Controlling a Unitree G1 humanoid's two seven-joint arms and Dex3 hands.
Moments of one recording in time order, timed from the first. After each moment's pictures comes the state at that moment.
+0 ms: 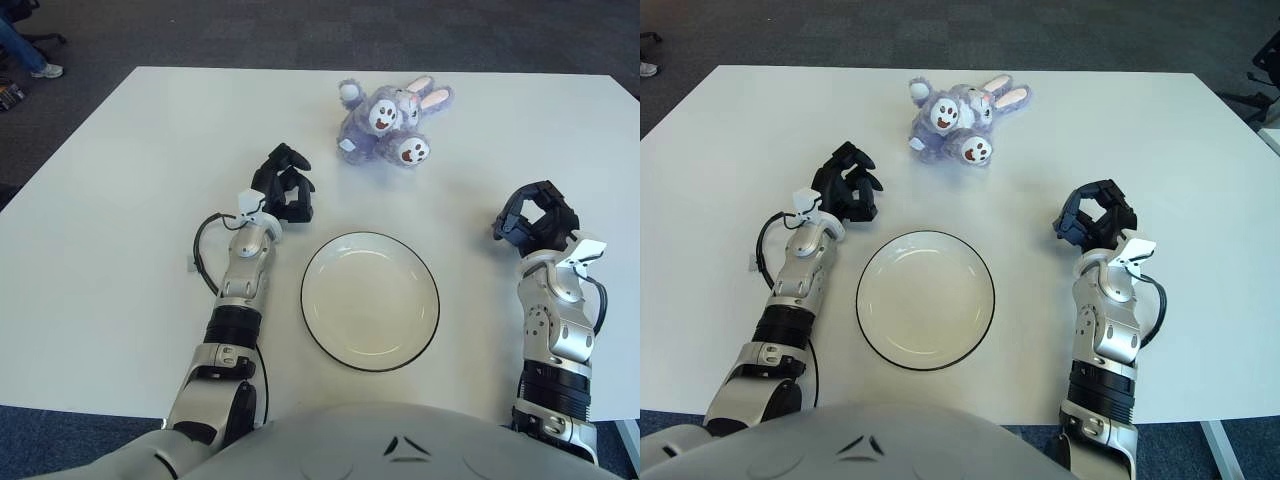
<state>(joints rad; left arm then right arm) -0.29 -0.04 0.04 0.32 -0.07 -0.20 -0.07 -0.03 -0.06 -0.36 -0.17 0.22 0.23 -0.14</state>
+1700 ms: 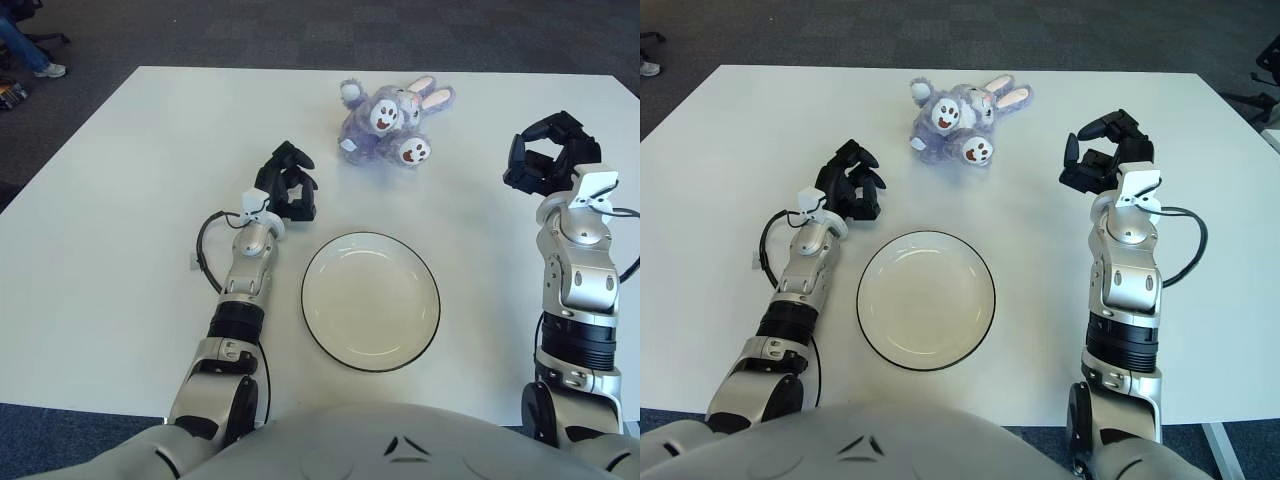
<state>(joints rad) -0.32 -0.04 0.02 0.39 -0.05 -0.28 -0.07 -0.26 -0.27 -0.25 -0.26 -0.02 0.42 -0.12</state>
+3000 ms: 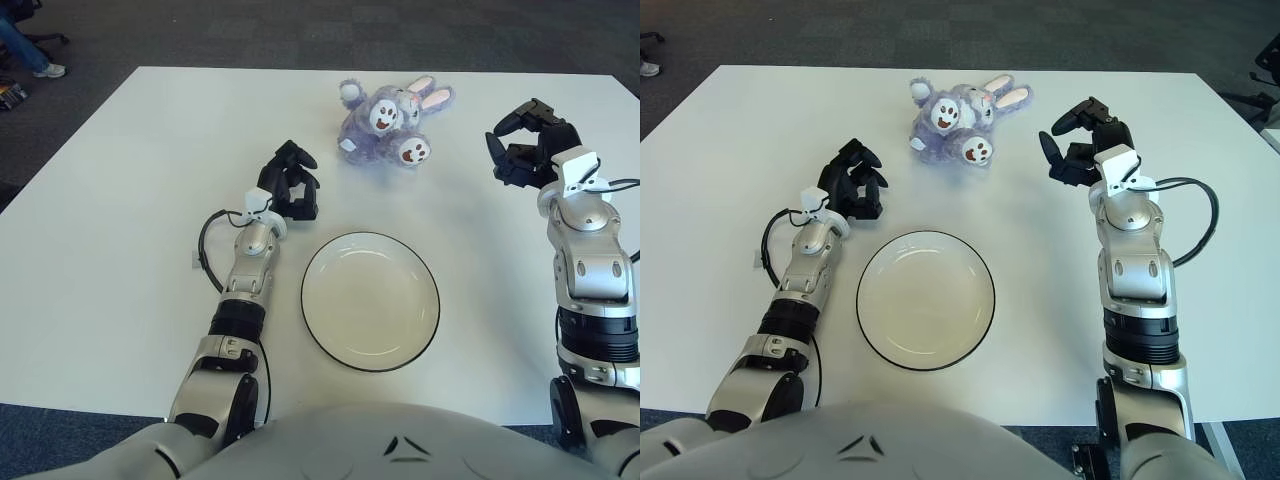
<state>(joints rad) -0.32 -0.05 0.02 0.41 -0.05 -0.30 -0.07 -0.29 -0.43 -0.10 -0.31 -0.18 0.49 0.07</state>
